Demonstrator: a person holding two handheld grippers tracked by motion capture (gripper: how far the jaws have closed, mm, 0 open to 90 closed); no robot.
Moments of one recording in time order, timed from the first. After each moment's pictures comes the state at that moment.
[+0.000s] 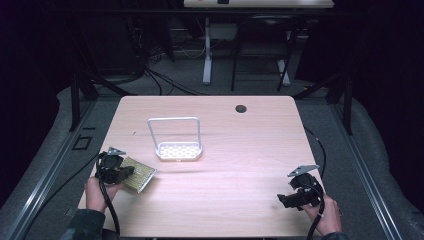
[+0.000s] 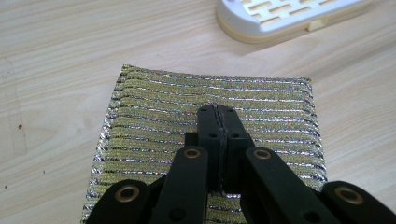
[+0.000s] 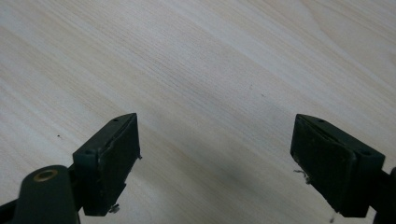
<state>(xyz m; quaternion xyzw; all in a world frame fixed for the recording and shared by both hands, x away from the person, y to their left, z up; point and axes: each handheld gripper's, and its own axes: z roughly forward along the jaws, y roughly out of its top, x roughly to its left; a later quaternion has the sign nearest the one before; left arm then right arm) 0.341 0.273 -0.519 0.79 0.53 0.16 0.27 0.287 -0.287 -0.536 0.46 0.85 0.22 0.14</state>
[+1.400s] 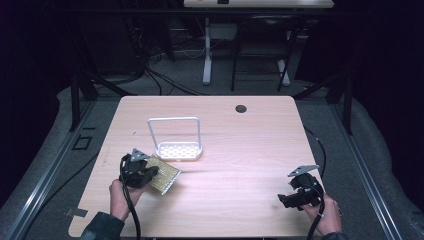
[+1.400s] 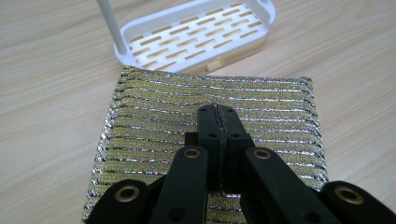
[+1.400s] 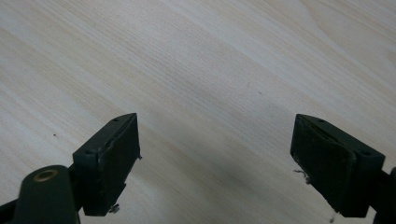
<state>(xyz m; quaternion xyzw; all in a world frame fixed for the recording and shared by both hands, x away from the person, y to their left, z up) 0.325 0.203 -0.512 0.80 0.48 0.17 0.33 0.287 -0.288 -0.537 0.47 0.85 0.22 0.15</state>
